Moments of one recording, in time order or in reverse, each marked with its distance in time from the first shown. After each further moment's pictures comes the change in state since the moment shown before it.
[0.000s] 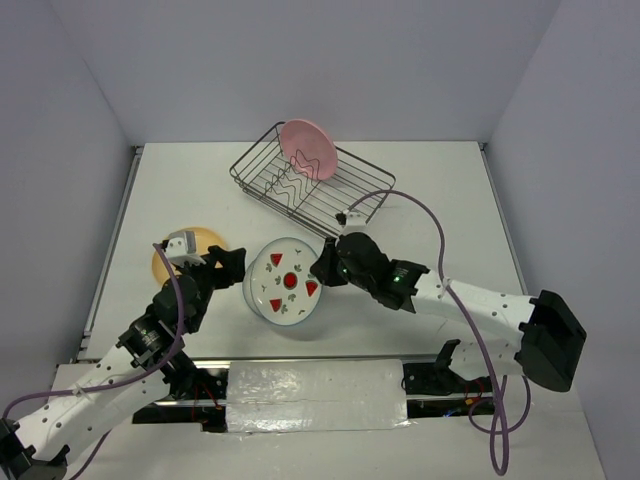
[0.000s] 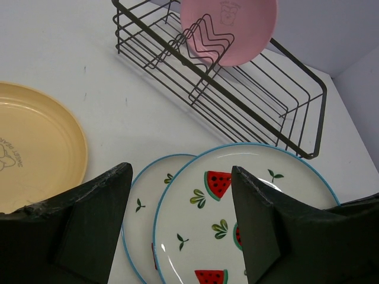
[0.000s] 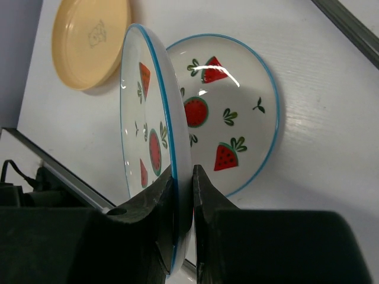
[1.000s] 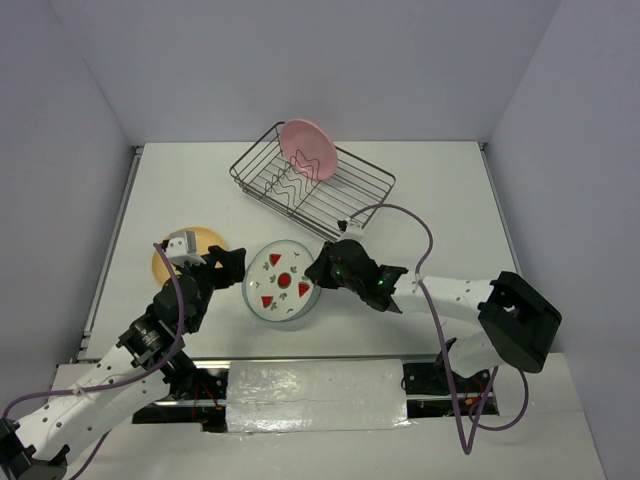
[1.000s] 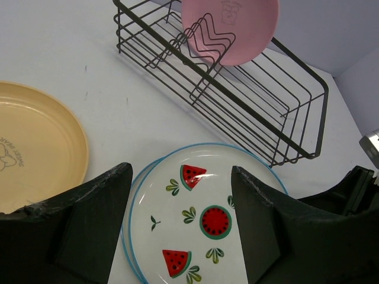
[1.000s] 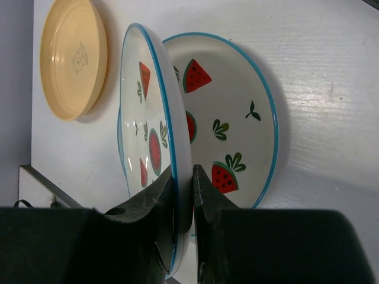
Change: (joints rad) left arm 0.000 0.003 0.000 0.000 -0.003 0.001; right arm -0.017 0.171 -0.101 0.261 0.007 0.196
